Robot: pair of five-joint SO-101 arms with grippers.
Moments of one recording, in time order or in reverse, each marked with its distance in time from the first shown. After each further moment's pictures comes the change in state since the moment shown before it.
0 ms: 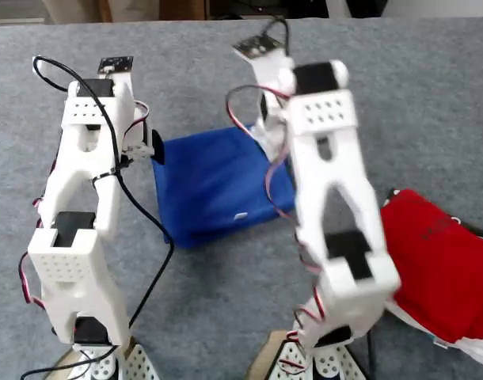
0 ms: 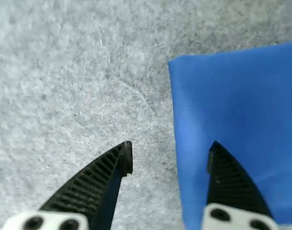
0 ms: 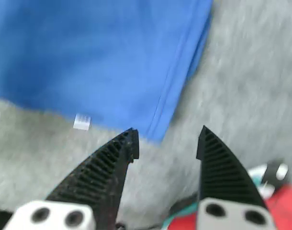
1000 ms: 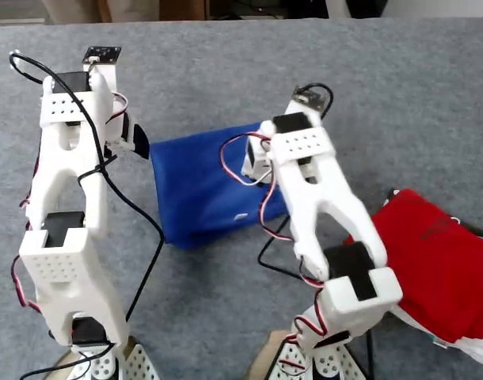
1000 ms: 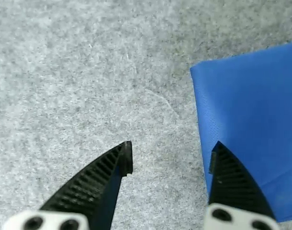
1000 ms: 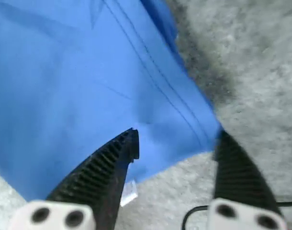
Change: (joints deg) left arm -4.7 0.0 -4.3 1.8 -7.6; right arm -3.5 1.3 29.8 -27.1 -57.1
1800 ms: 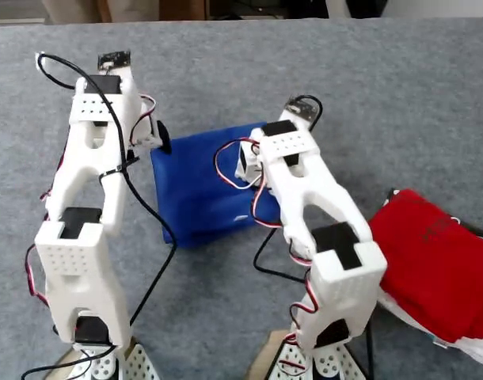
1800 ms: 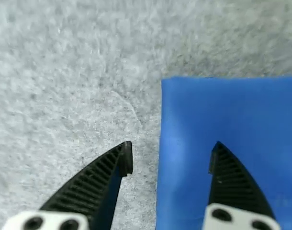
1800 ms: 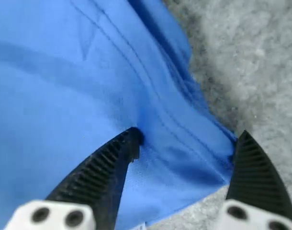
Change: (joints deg) left arm 5.9 4.5 0.0 -2.6 20.7; right arm -0.4 10.7 -0.1 -8.8 -3.2
